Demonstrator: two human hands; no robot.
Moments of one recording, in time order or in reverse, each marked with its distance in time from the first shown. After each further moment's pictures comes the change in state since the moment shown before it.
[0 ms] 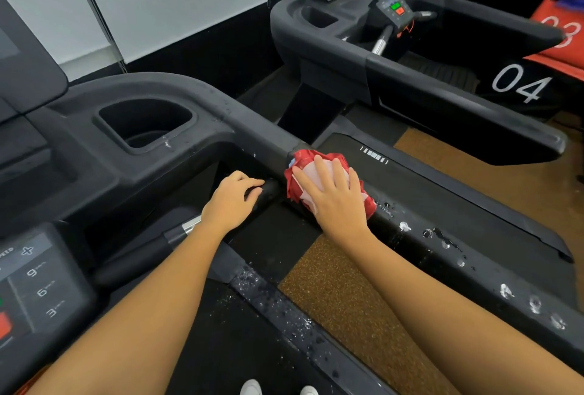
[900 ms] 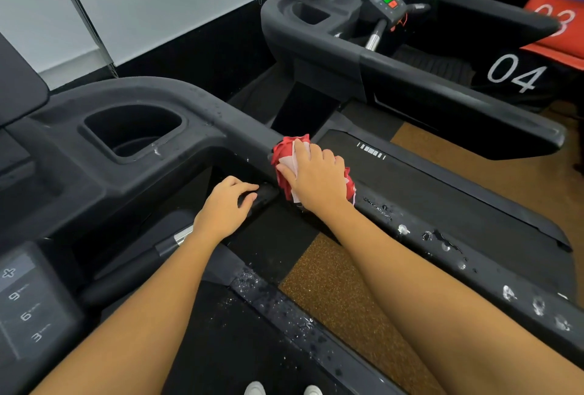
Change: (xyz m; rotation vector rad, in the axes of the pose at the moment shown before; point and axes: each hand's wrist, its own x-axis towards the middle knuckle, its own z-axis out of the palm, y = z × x) left_hand 0.003 -0.002 0.001 -0.019 -0.007 0.003; right_hand 0.061 -0.010 -0.003 0.181 -0.120 0.254
